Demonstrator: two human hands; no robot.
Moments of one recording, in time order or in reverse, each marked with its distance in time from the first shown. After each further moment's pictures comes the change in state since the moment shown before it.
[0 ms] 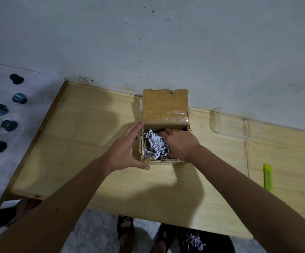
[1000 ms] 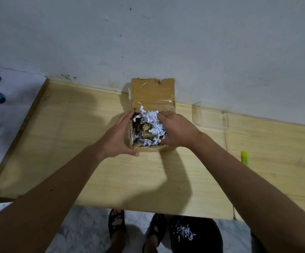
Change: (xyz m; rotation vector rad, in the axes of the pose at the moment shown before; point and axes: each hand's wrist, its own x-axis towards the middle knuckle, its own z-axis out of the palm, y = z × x) left_hand 0.021 0.017 0.001 0.013 -0.003 -0.046; right_hand -0.039 0.018 -0.043 0.263 0.266 -0.004
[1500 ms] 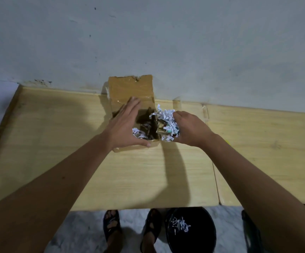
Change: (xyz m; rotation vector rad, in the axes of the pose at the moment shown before) left_hand 0.039 0.083 0.019 0.444 -0.034 0.174; right_hand -0.080 0.055 -0.014 -0.002 0.013 0.231
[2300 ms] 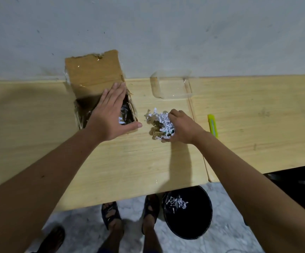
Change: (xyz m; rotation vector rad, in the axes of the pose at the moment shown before) left_hand 0.027 0.010 0.059 0.202 0.092 0.108; right_hand -0.059 0.066 0.092 0.125 -0.120 0.210
